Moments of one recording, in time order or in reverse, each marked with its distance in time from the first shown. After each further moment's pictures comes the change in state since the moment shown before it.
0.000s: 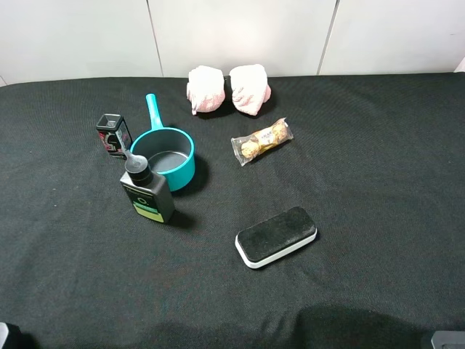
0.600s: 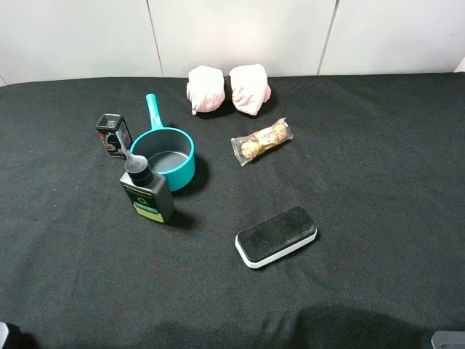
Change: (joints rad) left arm 0.000 0.000 0.000 0.000 0.000 0.000; right arm 0.000 0.226 0.000 0.021 -0.118 -0.015
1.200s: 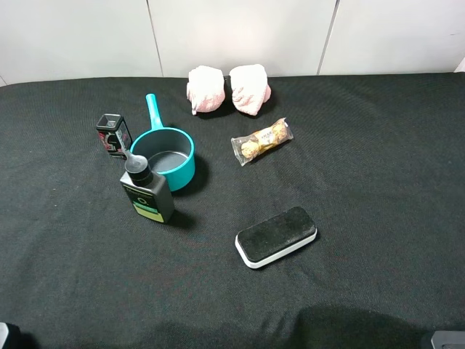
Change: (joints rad) left arm 0.000 0.000 0.000 0.000 0.000 0.000; right arm 0.000 0.123 0.000 0.027 -0.054 -0.019
